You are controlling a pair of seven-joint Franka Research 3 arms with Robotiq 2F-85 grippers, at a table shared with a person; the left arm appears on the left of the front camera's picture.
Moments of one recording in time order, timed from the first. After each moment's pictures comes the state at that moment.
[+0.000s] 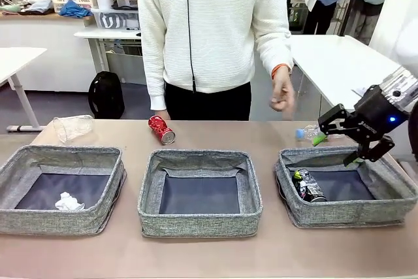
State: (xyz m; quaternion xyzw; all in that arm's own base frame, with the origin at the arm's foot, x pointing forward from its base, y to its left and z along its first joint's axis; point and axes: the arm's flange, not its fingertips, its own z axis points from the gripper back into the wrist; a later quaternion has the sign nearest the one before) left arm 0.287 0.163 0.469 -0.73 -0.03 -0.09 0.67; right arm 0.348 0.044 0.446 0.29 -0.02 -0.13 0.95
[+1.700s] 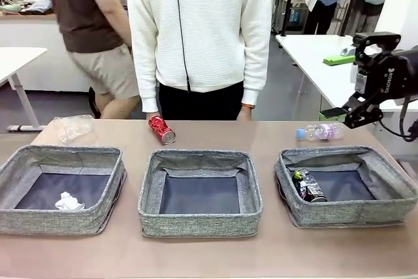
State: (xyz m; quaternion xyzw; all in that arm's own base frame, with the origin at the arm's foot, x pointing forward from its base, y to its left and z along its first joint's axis) left arm 0.287 0.163 0.469 -0.73 -0.03 -0.09 0.67; right arm 0.314 0.059 0.522 0.65 0.11 0.01 0.75
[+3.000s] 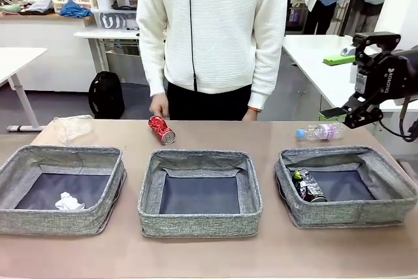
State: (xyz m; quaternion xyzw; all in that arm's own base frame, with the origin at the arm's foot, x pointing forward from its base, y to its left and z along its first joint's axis) left arm 0.287 0.163 0.469 -0.73 -0.03 -0.09 0.67; right arm 0.313 0.059 0.522 0.65 0.11 0.01 0.75
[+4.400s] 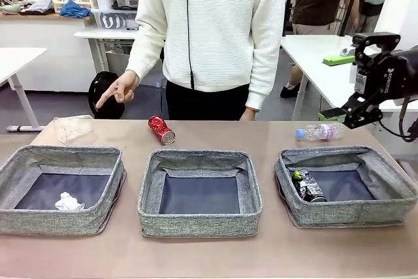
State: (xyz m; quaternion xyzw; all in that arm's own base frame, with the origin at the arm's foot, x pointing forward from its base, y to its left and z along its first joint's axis) left arm 0.313 0.145 0.474 -0.57 -0.11 -0.21 0.79; right arm 0.313 0.059 0.522 0.65 0.11 0.01 0.75
